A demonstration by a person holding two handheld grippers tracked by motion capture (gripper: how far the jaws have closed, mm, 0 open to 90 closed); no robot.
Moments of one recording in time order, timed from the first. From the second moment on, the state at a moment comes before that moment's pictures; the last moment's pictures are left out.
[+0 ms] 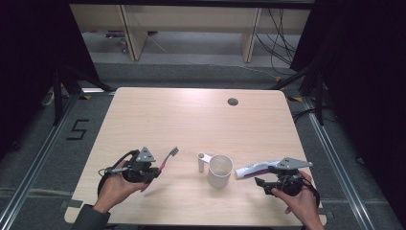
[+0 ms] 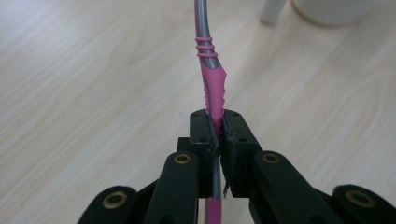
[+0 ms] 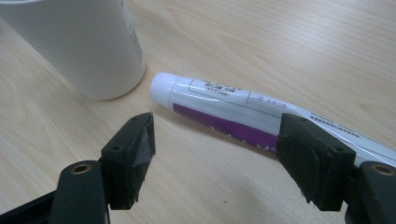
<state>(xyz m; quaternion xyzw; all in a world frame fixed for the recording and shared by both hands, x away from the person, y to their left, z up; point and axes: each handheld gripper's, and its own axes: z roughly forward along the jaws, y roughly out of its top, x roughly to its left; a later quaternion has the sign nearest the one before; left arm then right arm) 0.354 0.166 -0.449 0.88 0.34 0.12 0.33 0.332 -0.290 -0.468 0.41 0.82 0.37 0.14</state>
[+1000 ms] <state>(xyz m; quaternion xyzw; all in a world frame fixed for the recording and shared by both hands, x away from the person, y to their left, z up) 0.366 0.130 -0.423 0.73 0.35 0.22 0.54 0.332 -0.293 -0.469 0.42 0.81 0.37 0.15</state>
